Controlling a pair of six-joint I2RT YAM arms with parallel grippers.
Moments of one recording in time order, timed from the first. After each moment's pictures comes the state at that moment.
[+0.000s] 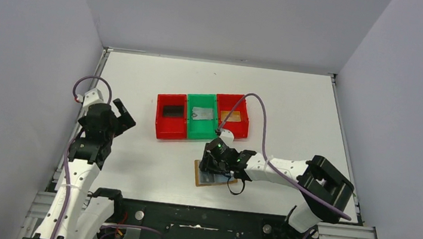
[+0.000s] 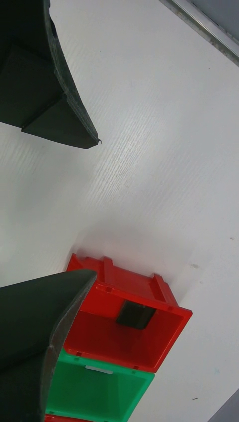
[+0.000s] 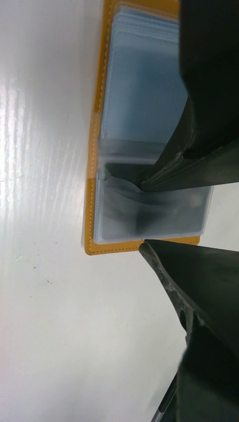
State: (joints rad) left arm -0.03 0.76 0.70 -0.52 -0.28 -0.56; right arm 1.02 1.57 0.81 -0.16 0.16 0.93
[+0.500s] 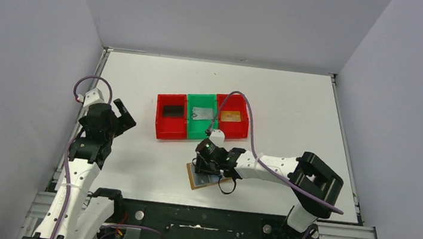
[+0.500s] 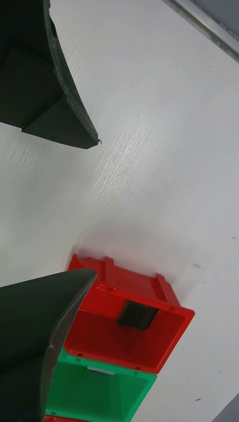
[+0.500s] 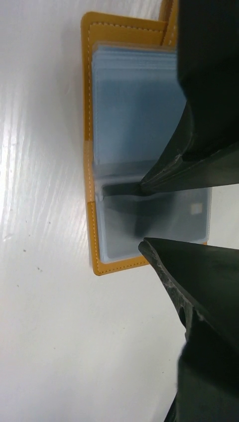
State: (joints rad) left arm -0.03 0.77 0.70 -0.52 -0.27 -0.56; right arm 1.05 1.64 0.89 -0.24 0.18 0.91
